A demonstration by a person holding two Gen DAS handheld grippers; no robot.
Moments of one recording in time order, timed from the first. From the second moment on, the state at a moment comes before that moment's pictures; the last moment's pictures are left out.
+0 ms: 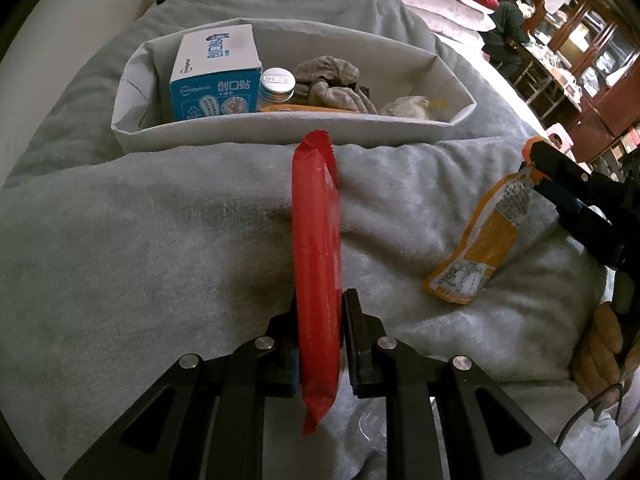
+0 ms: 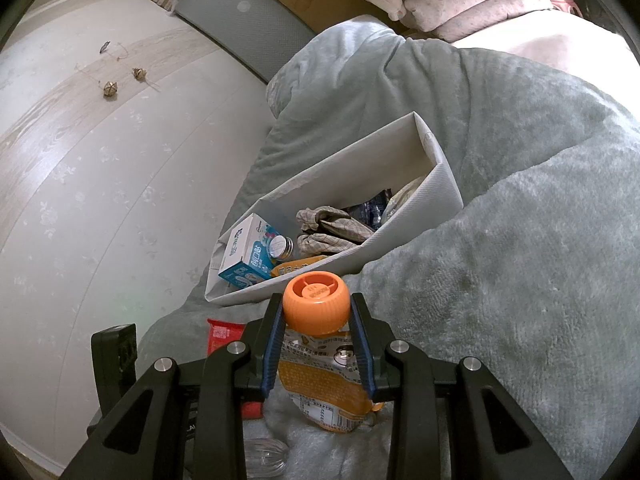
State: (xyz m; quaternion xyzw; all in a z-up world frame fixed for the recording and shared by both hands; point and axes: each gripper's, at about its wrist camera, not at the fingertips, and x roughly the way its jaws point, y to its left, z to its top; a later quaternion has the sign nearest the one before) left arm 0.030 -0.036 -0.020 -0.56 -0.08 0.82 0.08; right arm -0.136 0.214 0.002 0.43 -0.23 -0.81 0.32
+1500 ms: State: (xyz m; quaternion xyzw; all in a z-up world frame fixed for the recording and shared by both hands) left arm 0.027 -0.041 0.041 -0.49 -0.09 0.86 0.09; right arm -0.115 0.196 0.047 0.38 -0.18 -0.85 0.32
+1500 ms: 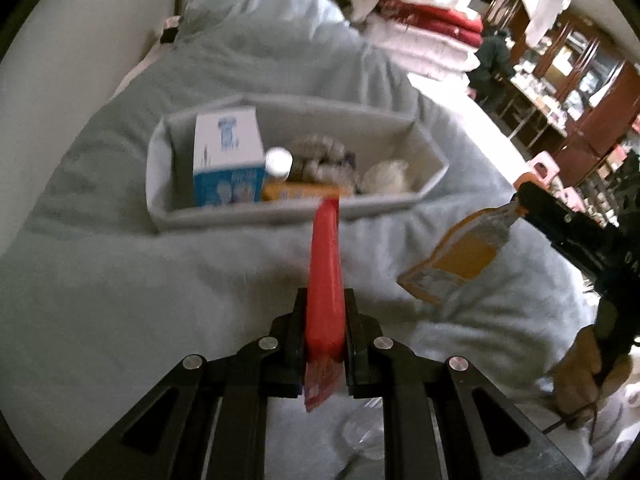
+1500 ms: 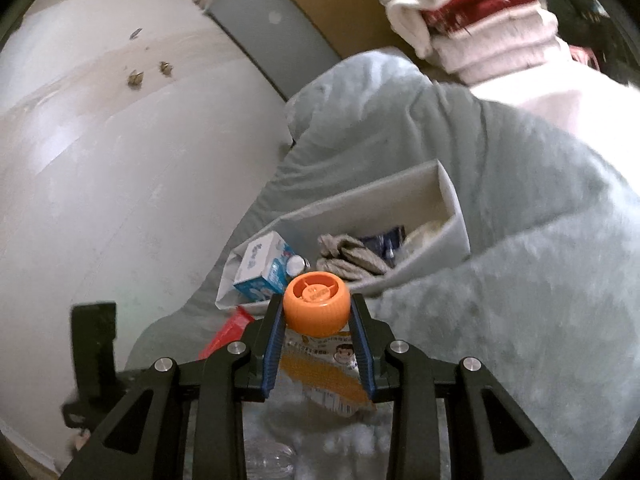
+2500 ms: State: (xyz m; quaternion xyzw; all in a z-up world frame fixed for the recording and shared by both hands) left arm -0.022 -0.044 0.031 -0.49 0.05 0.85 0.18; right arm -0.221 0.126 0.008 0.43 -0.01 -0.88 0.23
